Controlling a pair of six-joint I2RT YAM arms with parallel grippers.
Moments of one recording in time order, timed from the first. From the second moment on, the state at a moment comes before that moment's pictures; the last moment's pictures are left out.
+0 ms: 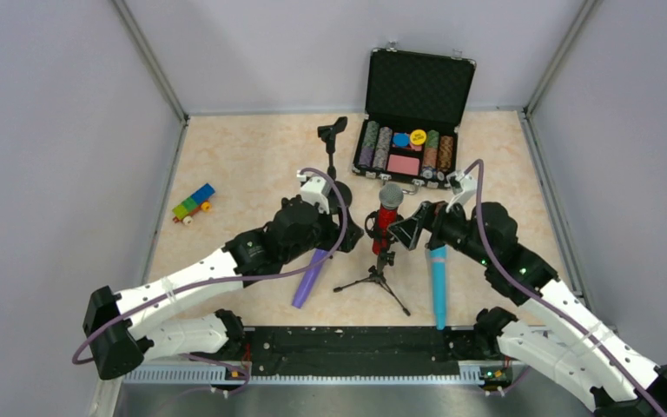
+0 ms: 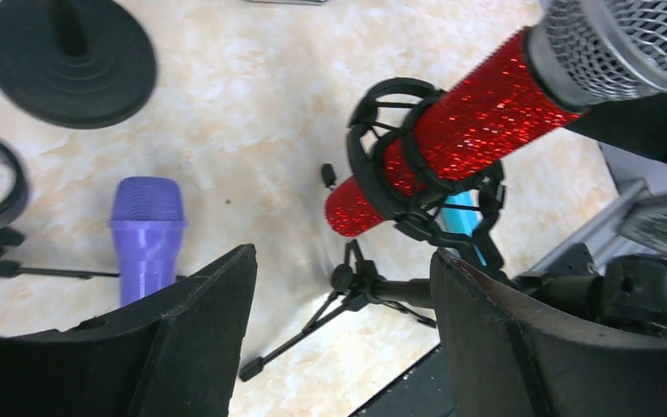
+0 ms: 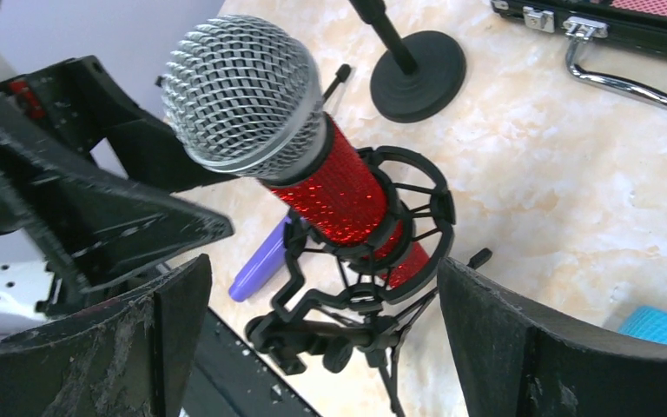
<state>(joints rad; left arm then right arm) -0.96 1.08 0.86 -0.21 -0.17 -0.62 0.64 0.68 0.67 -0.26 -0.11 0.55</state>
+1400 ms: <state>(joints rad) -0.96 0.87 0.81 -0.31 -0.49 -0.66 0.73 0.96 0.78 -0.39 -0.30 0.53</state>
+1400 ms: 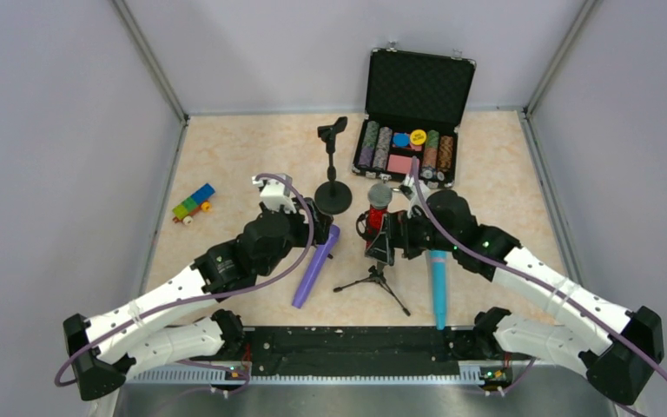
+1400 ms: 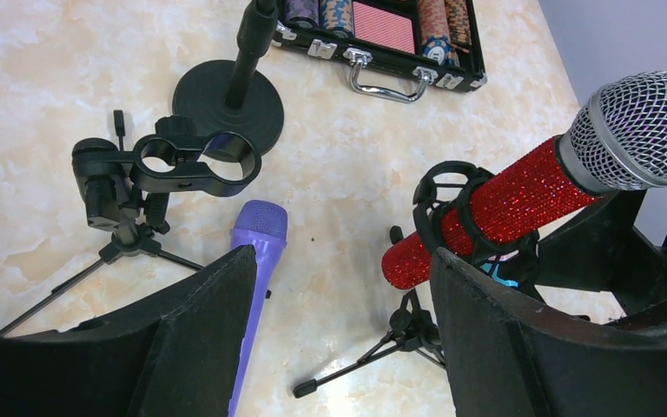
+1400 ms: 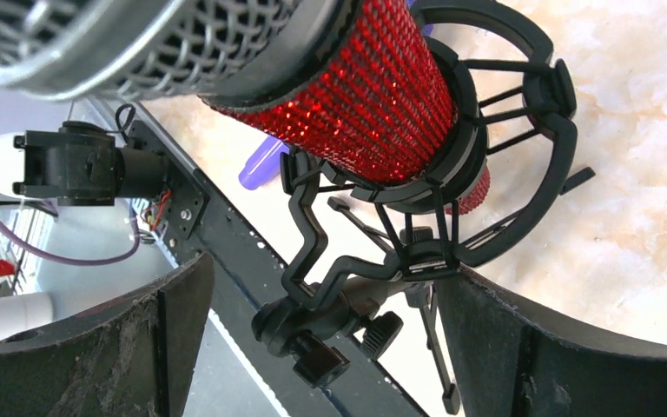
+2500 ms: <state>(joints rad) -0.96 0.89 0.79 -0.31 -0.49 -0.65 1.09 1.03 0.84 -0.48 0.32 0.41</state>
